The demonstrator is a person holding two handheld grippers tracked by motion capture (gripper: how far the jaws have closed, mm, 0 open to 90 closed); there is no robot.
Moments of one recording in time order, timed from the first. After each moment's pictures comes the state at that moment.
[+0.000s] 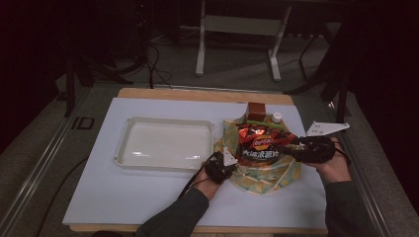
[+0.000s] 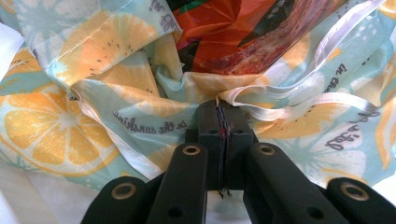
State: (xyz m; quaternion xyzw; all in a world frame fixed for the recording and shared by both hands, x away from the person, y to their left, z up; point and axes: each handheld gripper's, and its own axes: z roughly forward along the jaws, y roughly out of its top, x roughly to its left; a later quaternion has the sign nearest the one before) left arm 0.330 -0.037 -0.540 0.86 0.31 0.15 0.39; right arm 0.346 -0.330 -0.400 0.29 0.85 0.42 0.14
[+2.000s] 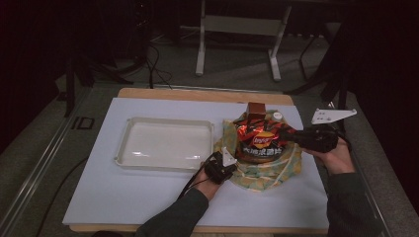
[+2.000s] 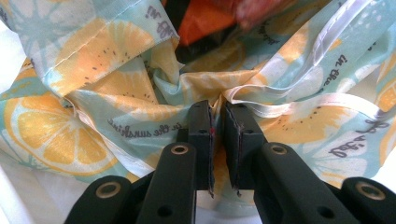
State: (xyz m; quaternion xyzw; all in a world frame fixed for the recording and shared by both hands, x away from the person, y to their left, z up) left arm 0.328 -0.035 -0.539 0.85 0.31 0.16 0.40; right arm 0.353 -0.323 -0.363 0.25 0.84 0.47 0.10
